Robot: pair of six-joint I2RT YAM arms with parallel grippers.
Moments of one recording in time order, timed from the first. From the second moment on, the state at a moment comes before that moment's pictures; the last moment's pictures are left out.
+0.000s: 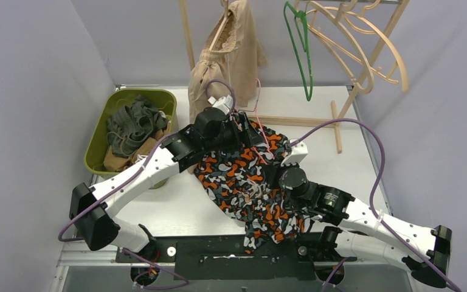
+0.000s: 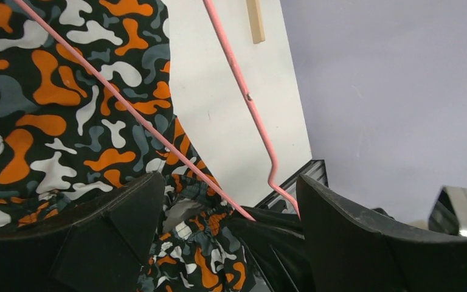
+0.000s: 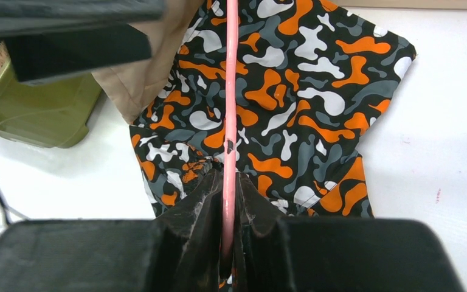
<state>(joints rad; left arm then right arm) -0.83 1.42 1.32 -0.35 0.04 -0.89 1.05 0.83 0.70 -0.31 0.60 0.59</state>
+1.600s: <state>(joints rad) -0.82 1.10 1.22 -0.36 -0.18 -0.90 1.16 0.96 1.33 -0.15 1.01 -0.12</state>
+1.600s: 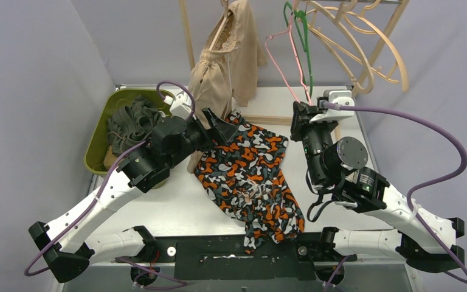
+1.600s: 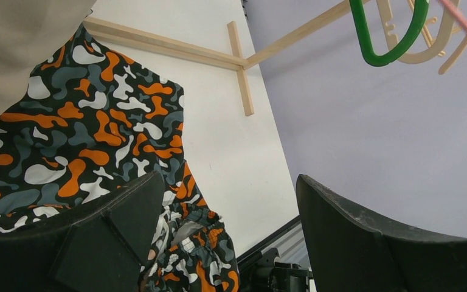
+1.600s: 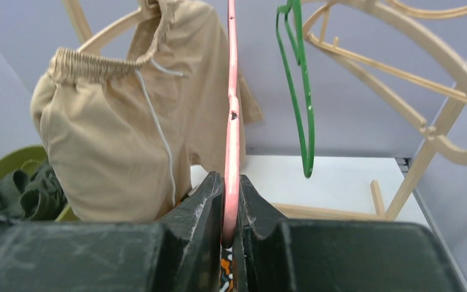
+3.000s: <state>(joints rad) -0.82 1.12 1.00 -0.35 -0.04 -0.93 0.74 0.81 1.05 -0.48 0.46 0.37</state>
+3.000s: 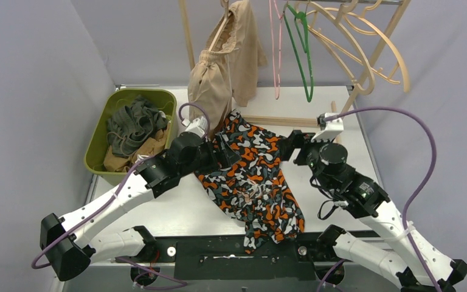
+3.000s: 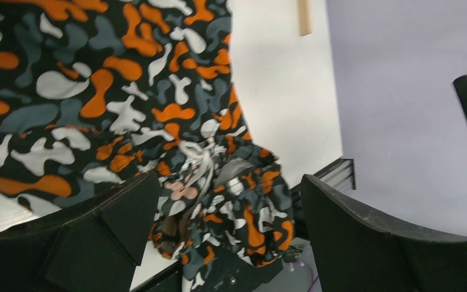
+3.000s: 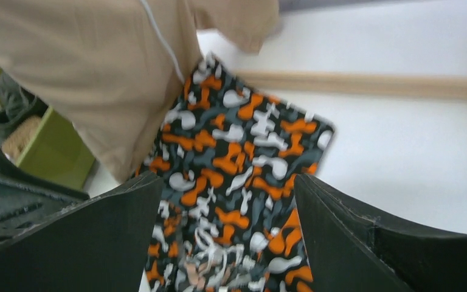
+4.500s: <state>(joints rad) -1.08 1.74 1.21 -0.46 0.01 -0.24 0.72 0.65 0.23 -0.42 0.23 1.24</state>
